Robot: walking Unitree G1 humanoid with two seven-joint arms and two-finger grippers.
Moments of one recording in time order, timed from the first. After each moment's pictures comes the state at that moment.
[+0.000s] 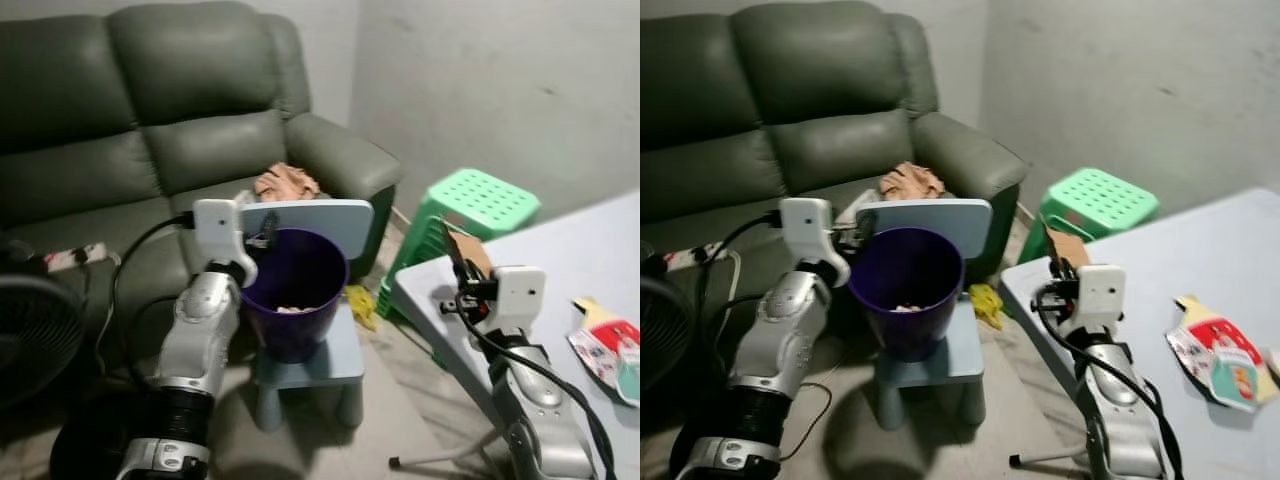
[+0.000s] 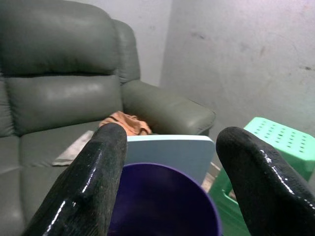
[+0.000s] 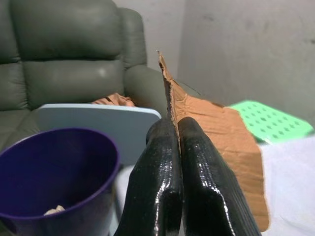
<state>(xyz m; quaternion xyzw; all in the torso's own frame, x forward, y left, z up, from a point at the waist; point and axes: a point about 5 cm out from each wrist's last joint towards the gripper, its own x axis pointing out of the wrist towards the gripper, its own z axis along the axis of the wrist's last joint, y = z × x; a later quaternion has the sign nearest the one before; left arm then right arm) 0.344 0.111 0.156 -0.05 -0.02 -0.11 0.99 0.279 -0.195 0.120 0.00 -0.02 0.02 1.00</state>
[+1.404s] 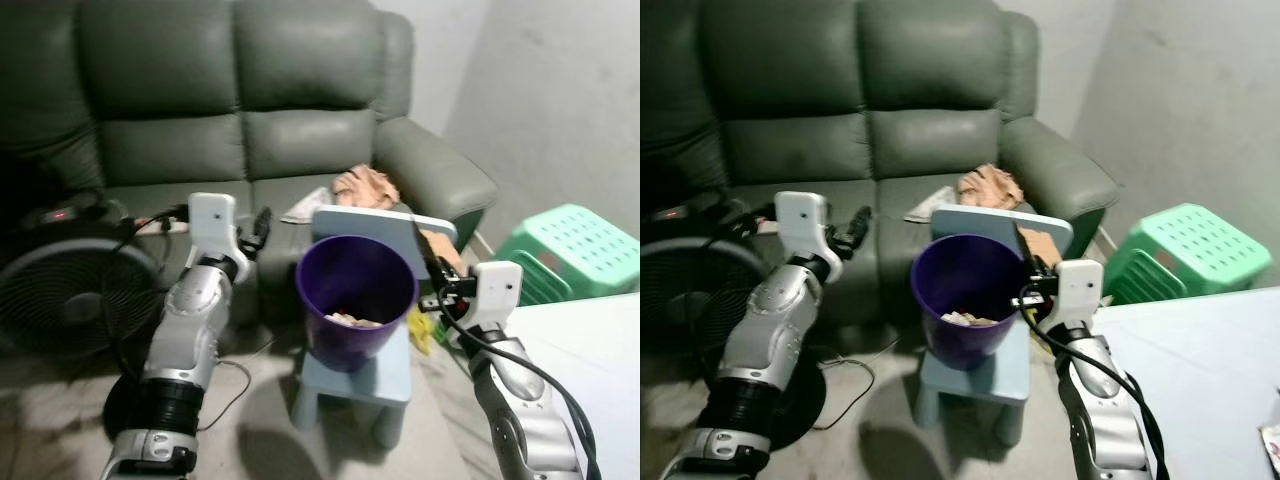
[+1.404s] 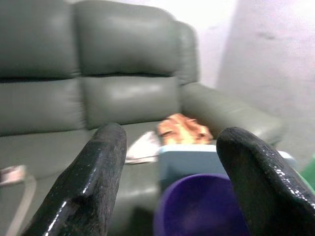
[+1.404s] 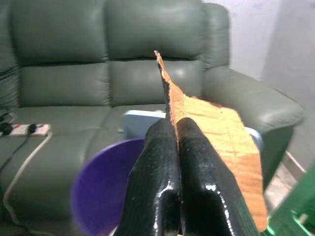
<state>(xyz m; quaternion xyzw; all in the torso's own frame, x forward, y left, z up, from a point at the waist) 0.348 0.131 0.158 -0.04 -0.02 -0.09 0.99 0.282 -0.166 0.120 0.03 -0.02 0.10 0.99</state>
